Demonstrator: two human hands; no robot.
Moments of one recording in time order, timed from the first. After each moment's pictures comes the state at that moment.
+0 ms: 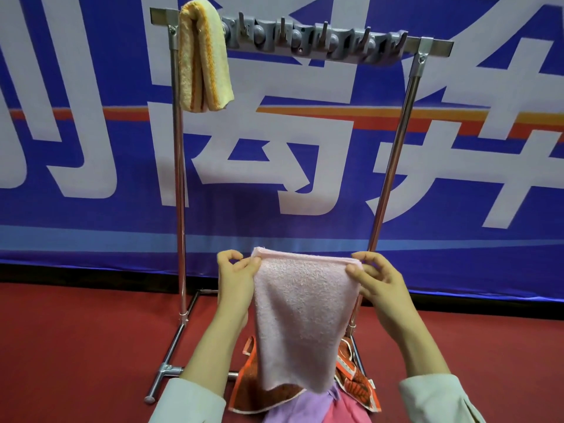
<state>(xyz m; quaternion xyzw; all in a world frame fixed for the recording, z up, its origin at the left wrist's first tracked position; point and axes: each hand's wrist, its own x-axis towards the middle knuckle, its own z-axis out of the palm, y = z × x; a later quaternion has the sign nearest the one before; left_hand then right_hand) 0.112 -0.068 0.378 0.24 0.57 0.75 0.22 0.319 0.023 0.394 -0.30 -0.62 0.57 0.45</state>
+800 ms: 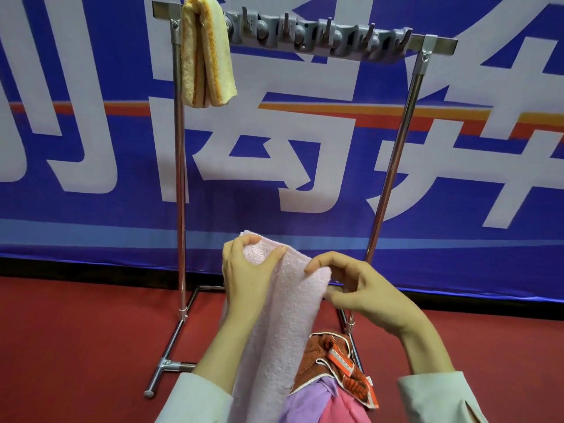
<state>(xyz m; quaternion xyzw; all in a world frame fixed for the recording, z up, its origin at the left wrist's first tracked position) 0.134 -0.075 0.394 0.31 0.67 0.67 0.03 0.312 -0.015 0.433 -0.12 -0.80 0.54 0.22</state>
